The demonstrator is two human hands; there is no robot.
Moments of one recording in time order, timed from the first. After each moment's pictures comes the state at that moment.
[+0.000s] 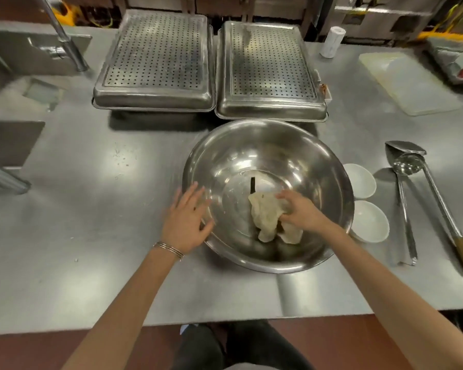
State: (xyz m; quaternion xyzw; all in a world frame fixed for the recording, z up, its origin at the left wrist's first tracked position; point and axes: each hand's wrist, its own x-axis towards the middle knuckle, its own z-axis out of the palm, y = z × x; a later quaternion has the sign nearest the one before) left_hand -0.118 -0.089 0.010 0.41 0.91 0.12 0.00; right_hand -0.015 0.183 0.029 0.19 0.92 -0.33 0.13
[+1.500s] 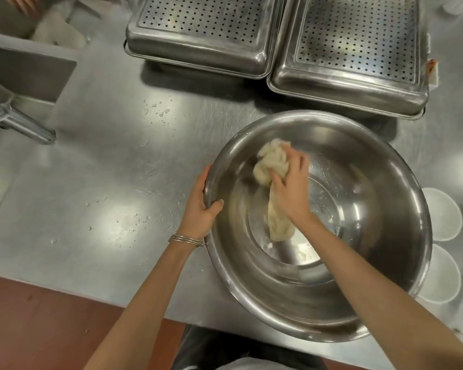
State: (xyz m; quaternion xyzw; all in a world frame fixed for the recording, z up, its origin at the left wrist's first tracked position) left_hand -0.141 -0.064 0.003 0.02 0.78 0.60 0.19; right_hand -0.141 0.136 -0.026 0.11 0.88 -0.43 -0.15
